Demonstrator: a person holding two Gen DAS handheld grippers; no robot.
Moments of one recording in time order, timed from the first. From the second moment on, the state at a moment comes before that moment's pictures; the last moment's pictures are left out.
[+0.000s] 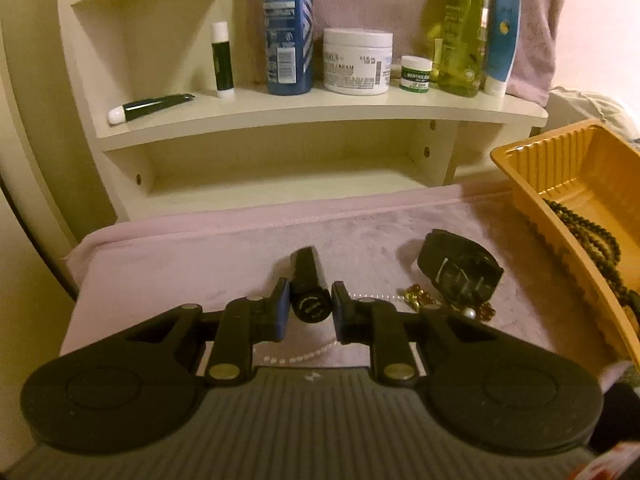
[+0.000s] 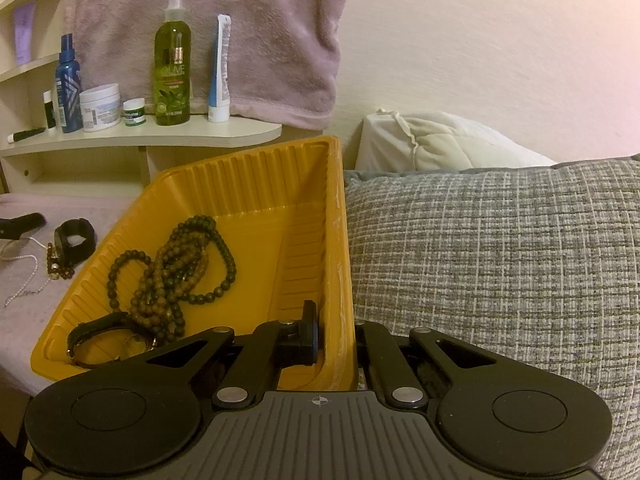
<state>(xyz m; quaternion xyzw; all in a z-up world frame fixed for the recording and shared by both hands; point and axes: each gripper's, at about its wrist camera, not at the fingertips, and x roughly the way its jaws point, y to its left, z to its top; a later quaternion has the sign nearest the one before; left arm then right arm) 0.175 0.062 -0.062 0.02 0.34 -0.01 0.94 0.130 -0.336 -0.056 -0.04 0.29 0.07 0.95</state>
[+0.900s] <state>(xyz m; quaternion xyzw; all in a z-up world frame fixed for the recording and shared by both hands) 0.150 0.049 -0.007 0.03 0.30 -0.08 0.95 0.131 -0.330 -0.053 -0.05 0.29 0.07 0.95</state>
